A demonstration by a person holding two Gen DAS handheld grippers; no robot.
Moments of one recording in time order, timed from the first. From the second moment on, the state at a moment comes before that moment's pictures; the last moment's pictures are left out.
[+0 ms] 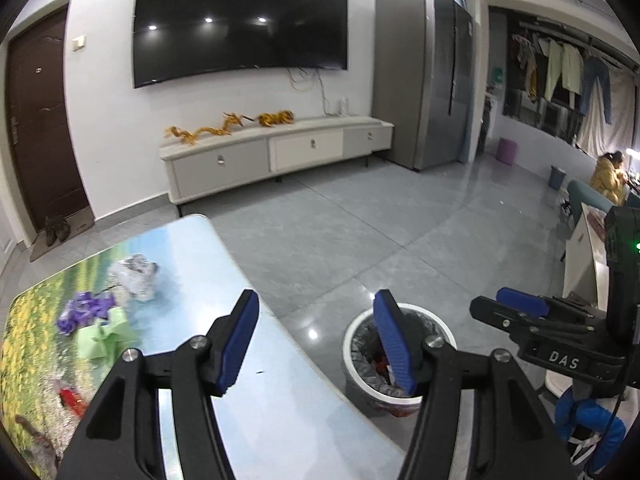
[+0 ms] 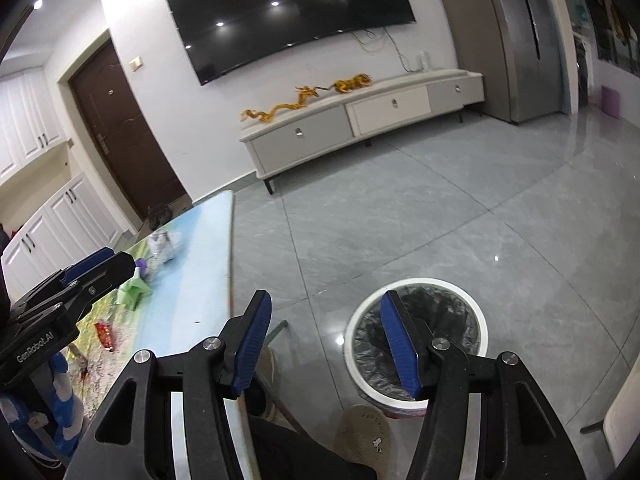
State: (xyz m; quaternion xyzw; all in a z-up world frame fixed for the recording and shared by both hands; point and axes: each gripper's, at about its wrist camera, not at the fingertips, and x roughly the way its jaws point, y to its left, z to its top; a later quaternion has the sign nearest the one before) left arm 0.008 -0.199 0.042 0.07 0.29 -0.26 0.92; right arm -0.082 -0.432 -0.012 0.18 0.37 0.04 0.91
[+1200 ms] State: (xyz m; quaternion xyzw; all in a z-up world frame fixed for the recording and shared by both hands) left arm -0.009 0.151 -0.014 -0.03 0.34 0.00 0.94; right arm -0.064 -0.215 0.064 0.05 0.35 0.24 0.90
